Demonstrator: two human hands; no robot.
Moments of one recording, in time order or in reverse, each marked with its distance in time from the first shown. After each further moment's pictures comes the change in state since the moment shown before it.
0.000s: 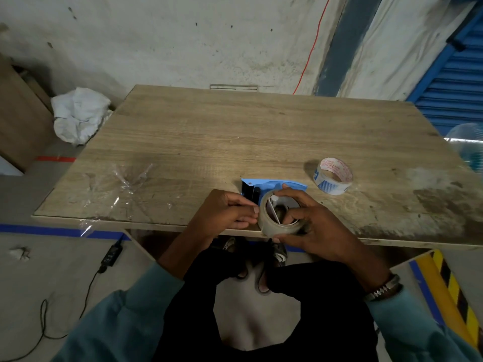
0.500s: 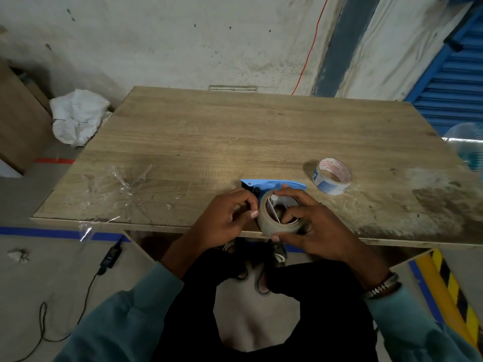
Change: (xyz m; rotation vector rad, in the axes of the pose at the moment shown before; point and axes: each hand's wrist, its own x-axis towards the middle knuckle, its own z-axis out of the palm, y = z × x) left_hand 0.008 -0.016 -0.005 0.508 -0.031 0.600; right_hand 0.002 -0.005 -0.003 -0.068 0.024 0.035
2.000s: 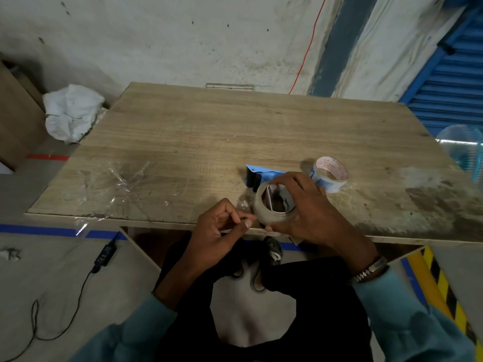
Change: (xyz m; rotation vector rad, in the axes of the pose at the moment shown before) left_hand -0.046 0.018 0.020 -0.413 0.247 -0.187; right_hand 0.023 -0.014 -0.002 -0.388 -0.014 0.163
